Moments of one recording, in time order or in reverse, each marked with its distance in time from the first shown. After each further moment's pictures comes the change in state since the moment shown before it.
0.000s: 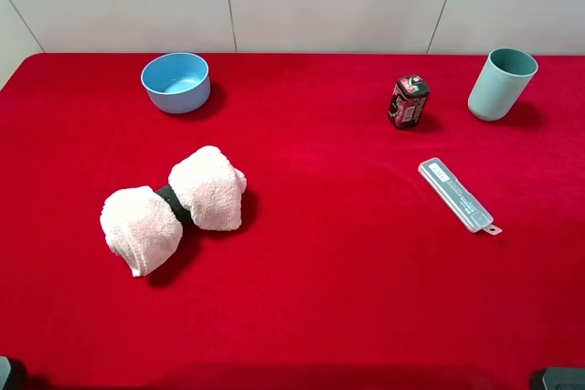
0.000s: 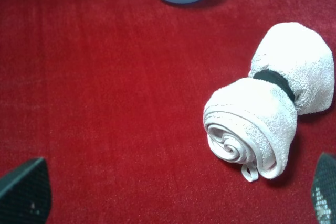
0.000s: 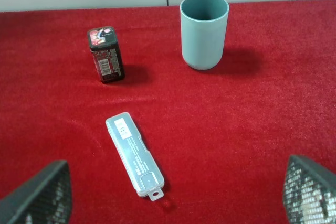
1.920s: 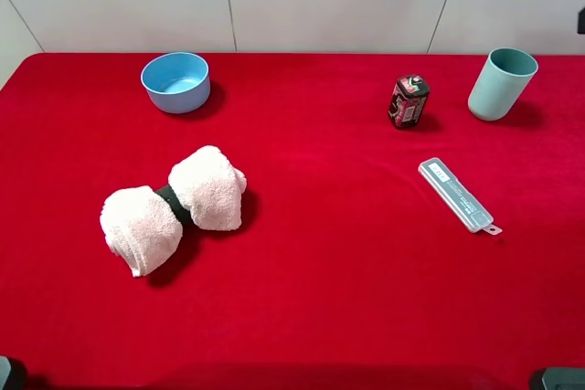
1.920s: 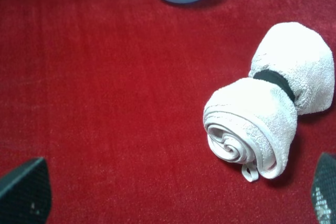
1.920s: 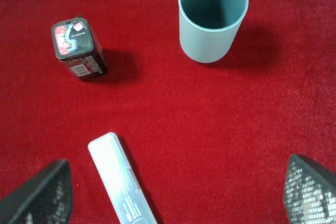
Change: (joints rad) left arm 0.000 0.000 0.000 0.000 0.000 0.000; right arm 0.000 1.100 -0.484 -0.018 -0.160 0.000
